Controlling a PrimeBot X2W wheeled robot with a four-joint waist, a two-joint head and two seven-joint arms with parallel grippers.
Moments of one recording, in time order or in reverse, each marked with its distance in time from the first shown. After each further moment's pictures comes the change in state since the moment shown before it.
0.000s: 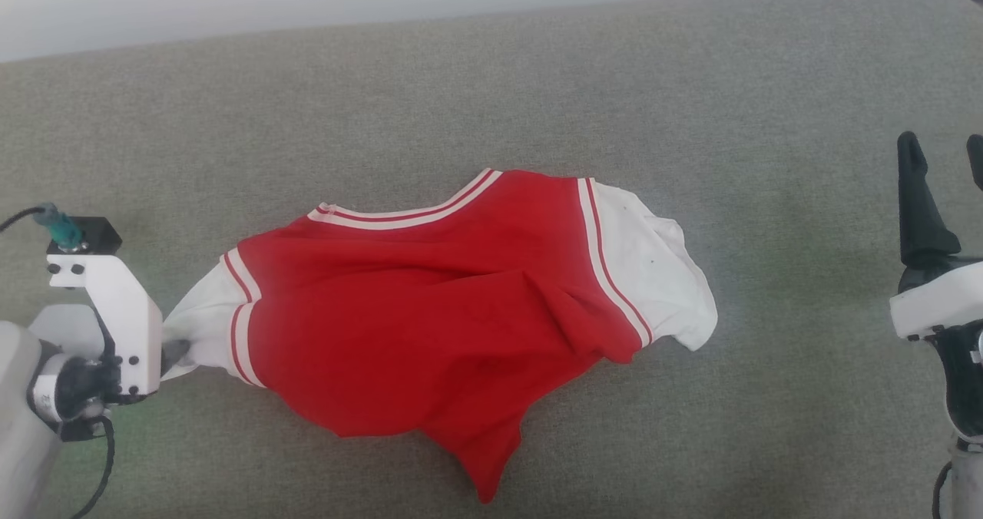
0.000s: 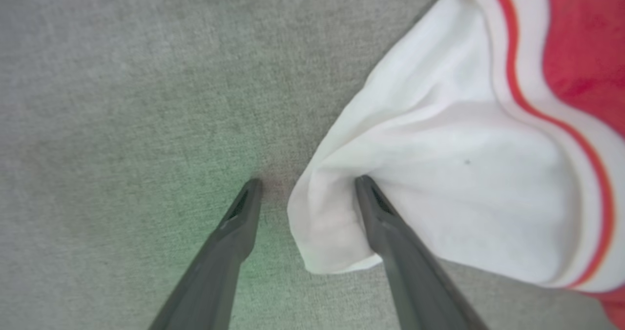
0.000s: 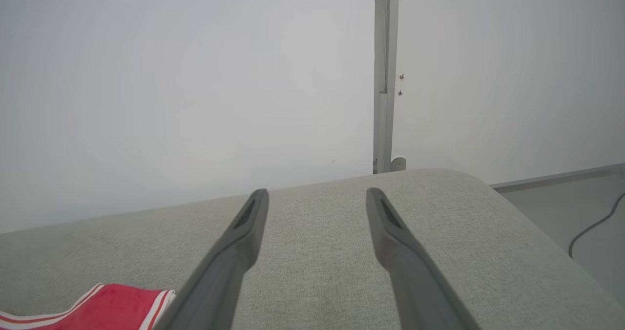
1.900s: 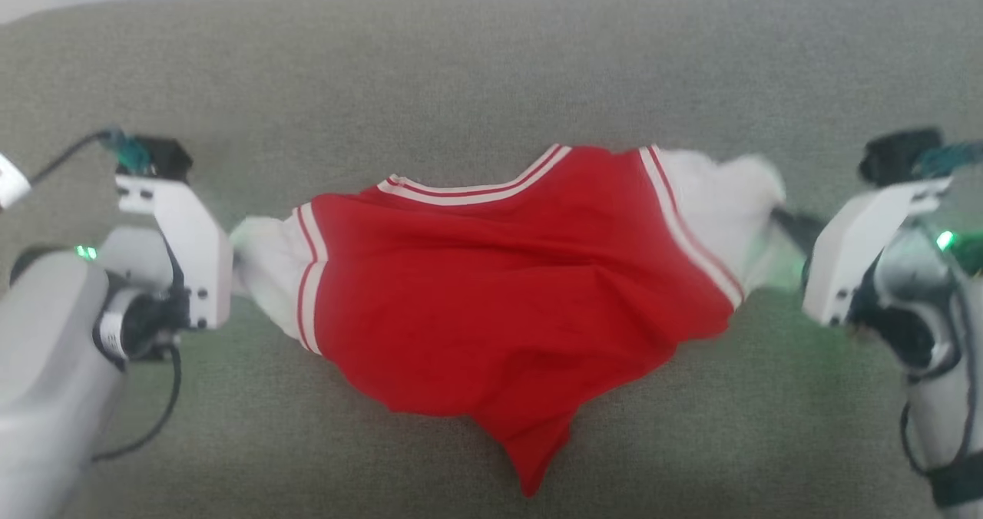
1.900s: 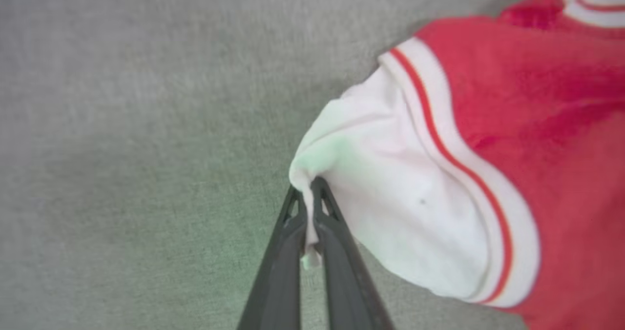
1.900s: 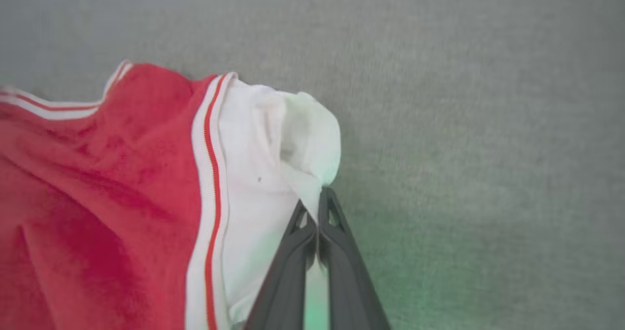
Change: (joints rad) left arm -0.135 -0.095 -0.050 -0.050 0.014 -0.020 -0.056; right arm -0.197 -0.134 0.292 0.303 0.160 0.000 0.525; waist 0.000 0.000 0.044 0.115
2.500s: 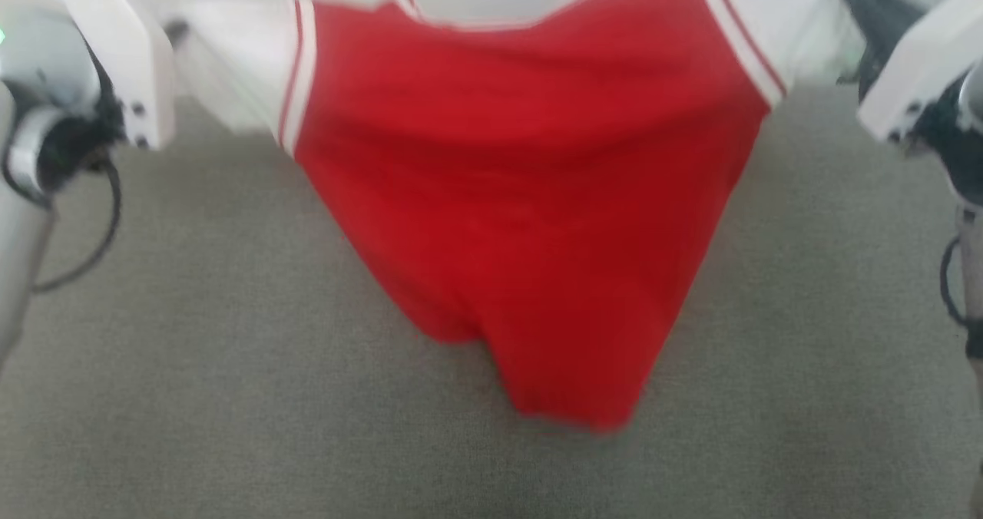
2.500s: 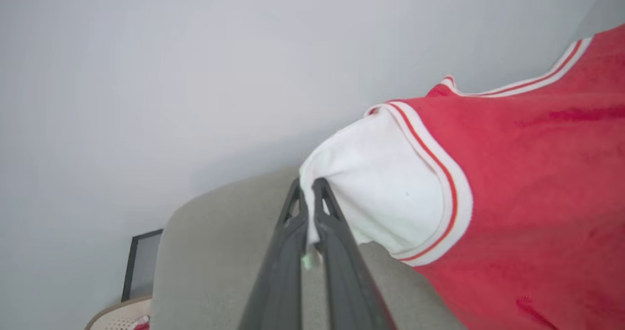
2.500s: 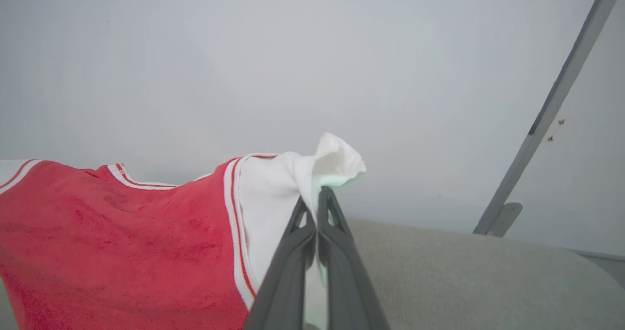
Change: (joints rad) left arm -0.327 0.021 0.023 -0.028 0.087 -0.053 -0.084; right arm -0.336 0.003 -0.047 0.028 -0.002 0.000 -0.112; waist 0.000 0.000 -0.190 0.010
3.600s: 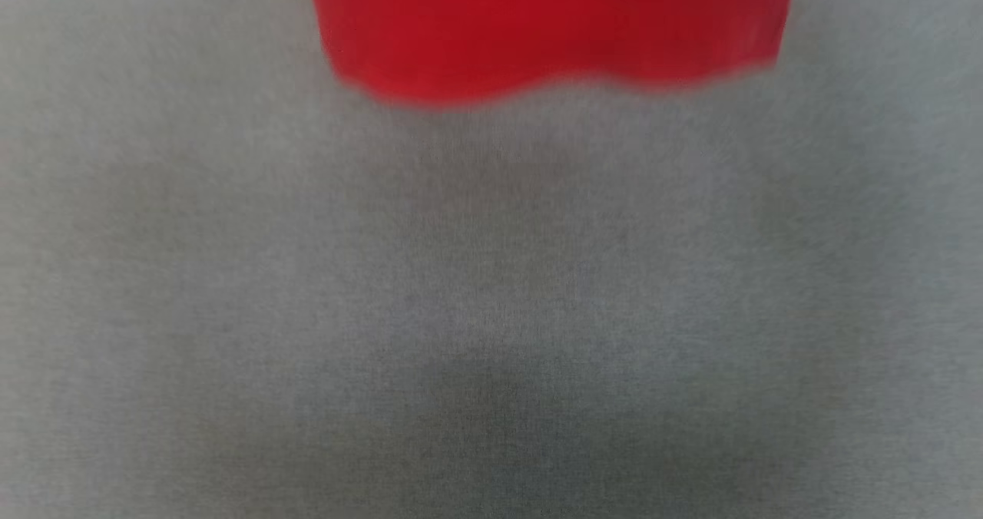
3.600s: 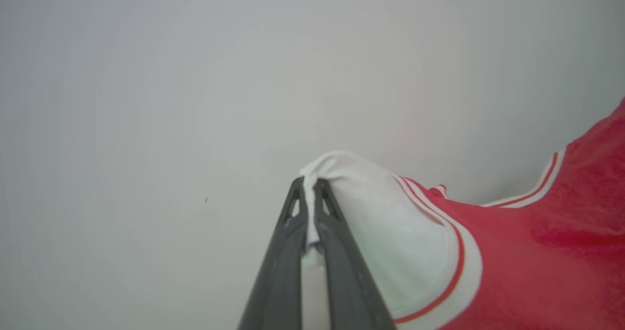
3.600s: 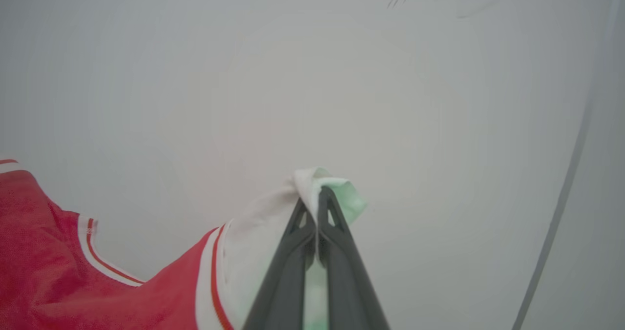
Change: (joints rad) left arm -0.572 -0.163 -0.043 0.234 0.208 -0.009 -0.363; right arm -0.590 -0.030 0.155 0.363 -0.166 0.000 -0.553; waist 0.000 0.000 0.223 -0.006
